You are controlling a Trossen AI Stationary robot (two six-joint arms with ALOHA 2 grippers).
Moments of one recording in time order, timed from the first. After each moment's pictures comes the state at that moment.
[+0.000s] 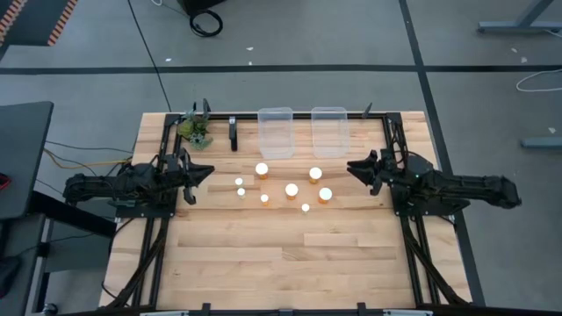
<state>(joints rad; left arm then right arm) -0.05 0.01 0.09 0.02 -0.35 -0.12 -0.15 0.17 0.01 0.22 0.08 0.53</state>
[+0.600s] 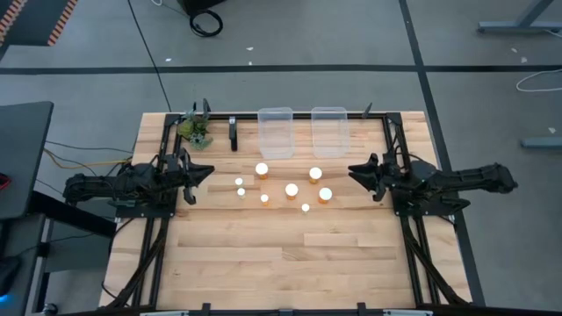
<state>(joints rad) -0.04 0.01 0.09 0.02 -0.35 -0.12 0.05 0.17 0.01 0.30 0.24 0.48</state>
